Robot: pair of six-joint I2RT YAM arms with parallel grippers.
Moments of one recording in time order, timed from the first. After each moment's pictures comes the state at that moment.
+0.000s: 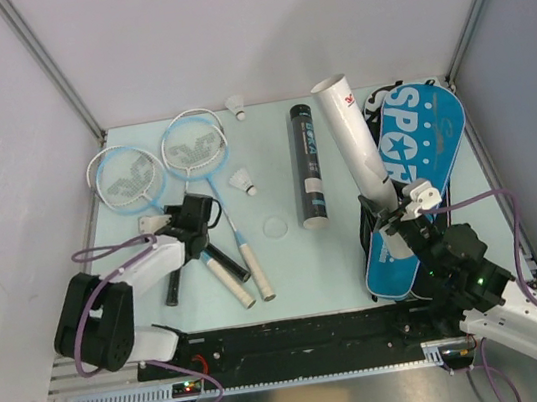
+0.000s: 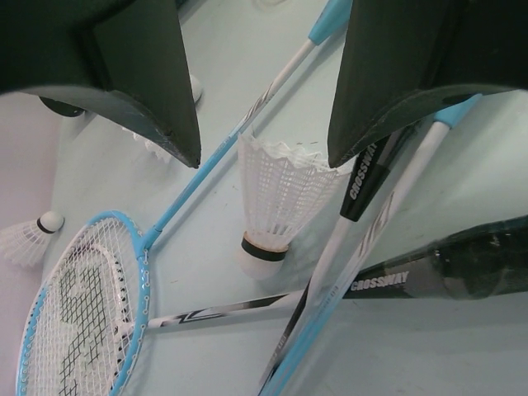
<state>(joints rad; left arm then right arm) -0.40 1.36 0.66 -0.25 -0.65 -1.74 0.84 0.35 0.40 0.13 0.43 -0.17</state>
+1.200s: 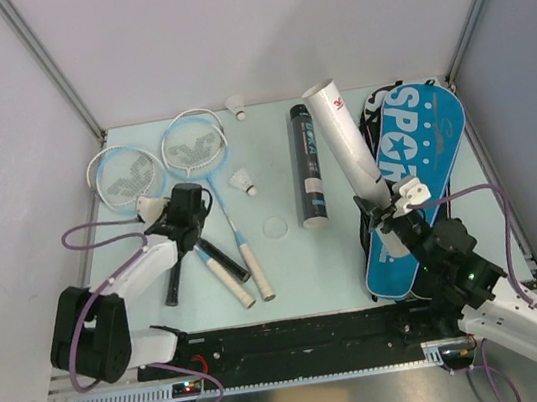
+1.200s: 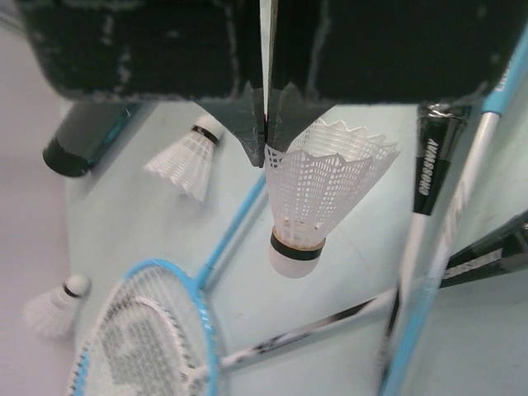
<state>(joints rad) -0.35 1.34 0.70 -0.19 -0.54 -1.51 0.78 0.41 0.39 0.16 0.36 -0.16</state>
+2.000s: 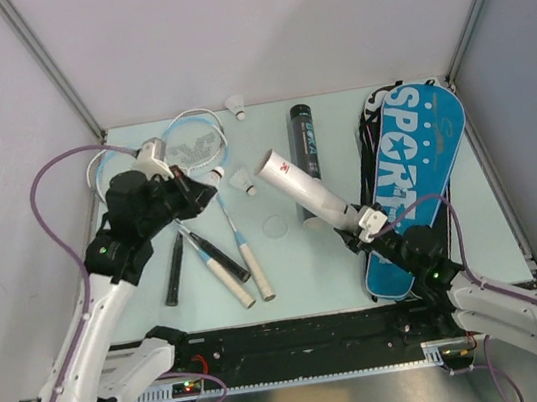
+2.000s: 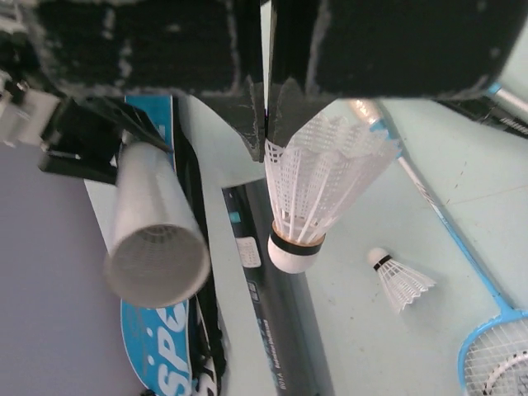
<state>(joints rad) -0.34 0.93 1.02 -0.47 0.22 -0.54 0.70 0.74 0.13 0.60 -0.01 -0.34</state>
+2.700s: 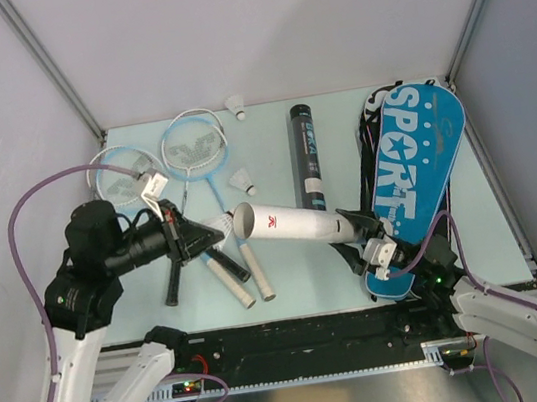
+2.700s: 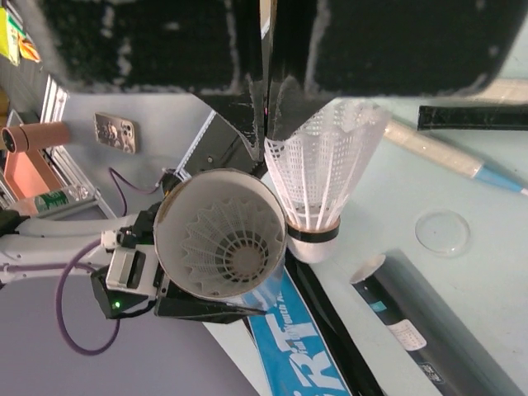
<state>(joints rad) -0.34 0.74 1.20 -0.82 0.68 -0.35 0.68 0.70 0.04 0.92 -0.40 -0.58</state>
